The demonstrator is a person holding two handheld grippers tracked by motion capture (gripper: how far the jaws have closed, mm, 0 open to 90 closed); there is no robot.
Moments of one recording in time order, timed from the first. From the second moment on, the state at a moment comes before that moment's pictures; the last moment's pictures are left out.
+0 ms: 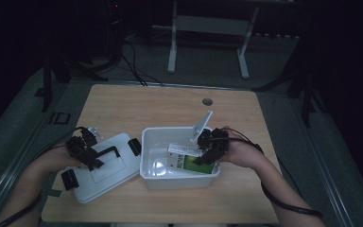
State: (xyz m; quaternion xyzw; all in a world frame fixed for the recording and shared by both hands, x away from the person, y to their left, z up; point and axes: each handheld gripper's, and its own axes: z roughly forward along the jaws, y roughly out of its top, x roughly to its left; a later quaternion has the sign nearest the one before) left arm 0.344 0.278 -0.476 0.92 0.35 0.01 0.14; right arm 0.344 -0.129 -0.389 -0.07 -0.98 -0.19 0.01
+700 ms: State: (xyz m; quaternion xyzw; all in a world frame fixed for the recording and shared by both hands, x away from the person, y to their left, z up) left arm 0.345 0.275 -0.479 0.93 0.35 0.01 0.15; right arm 0.354 -0.110 -0.436 -0.07 -0.99 -0.14 0.03
